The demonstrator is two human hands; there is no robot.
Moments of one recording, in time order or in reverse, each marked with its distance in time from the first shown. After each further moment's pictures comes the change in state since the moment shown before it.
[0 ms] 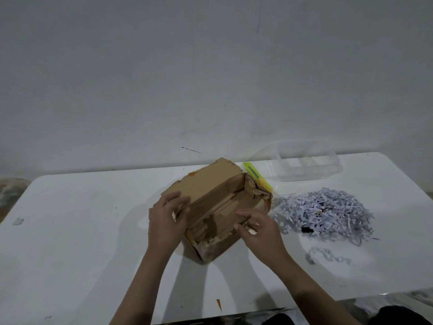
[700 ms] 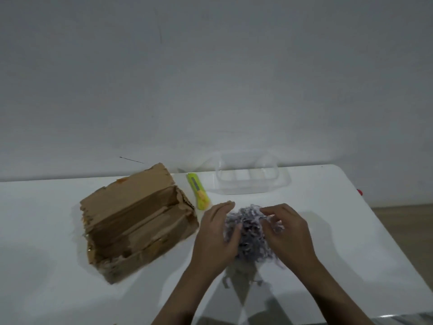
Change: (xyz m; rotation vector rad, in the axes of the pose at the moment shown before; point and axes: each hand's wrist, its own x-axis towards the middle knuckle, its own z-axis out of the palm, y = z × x) left_hand -0.052 0.197 0.186 -0.141 -0.168 0.235; right_hand 0.036 0.049 -0.226 -0.448 0.154 -0.237
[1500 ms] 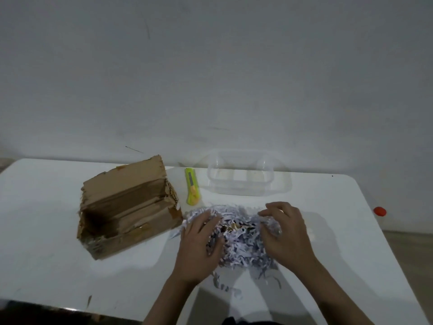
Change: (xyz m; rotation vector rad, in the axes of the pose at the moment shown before) left_hand -0.023 -0.015 0.052 0.311 -0.018 -0.187; right_hand 0.025 0.079 -0.016 0.039 -0.150 -0.138
